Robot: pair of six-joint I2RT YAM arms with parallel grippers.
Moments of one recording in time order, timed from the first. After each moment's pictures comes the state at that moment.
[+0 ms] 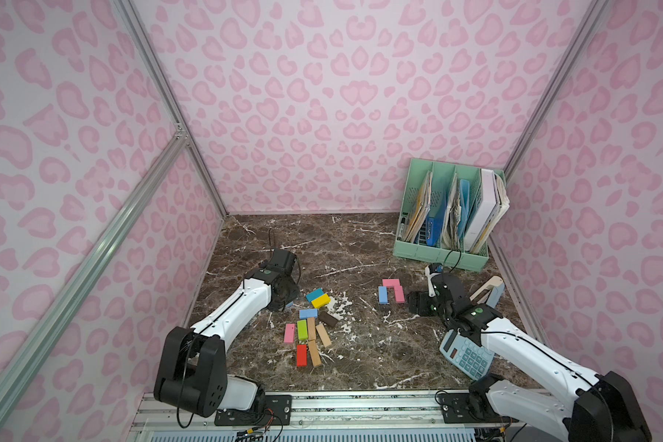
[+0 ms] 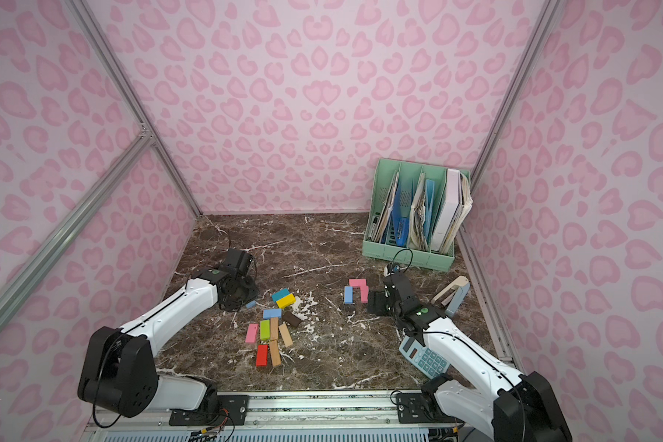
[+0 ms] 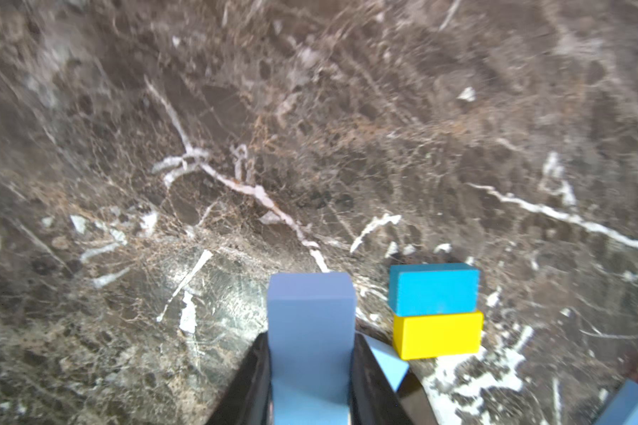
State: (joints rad) left arm -0.28 1.40 0.99 -0.77 -0.14 -0.82; right arm 0.53 1.07 0.60 -0.32 0.12 0.41
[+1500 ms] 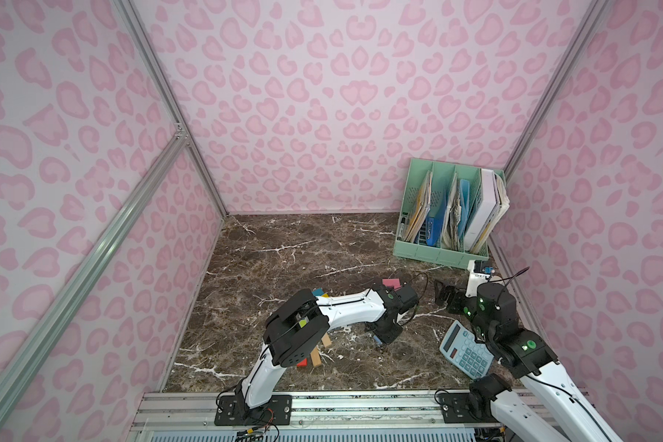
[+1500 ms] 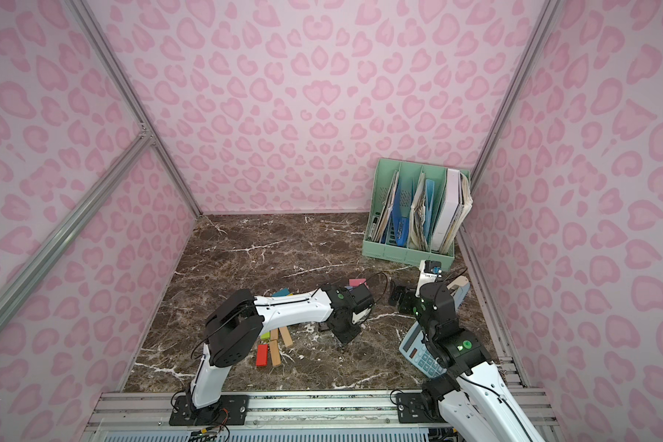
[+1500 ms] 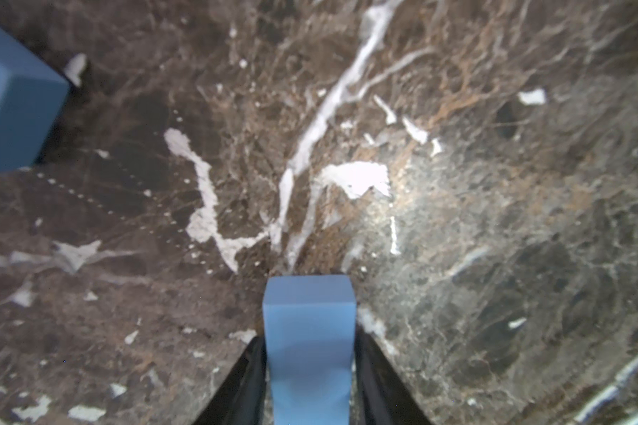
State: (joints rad) left arm -1.07 2.10 1.54 -0.85 0.01 -0.23; right arm 0.43 0.62 0.63 -0.46 0.21 0.42
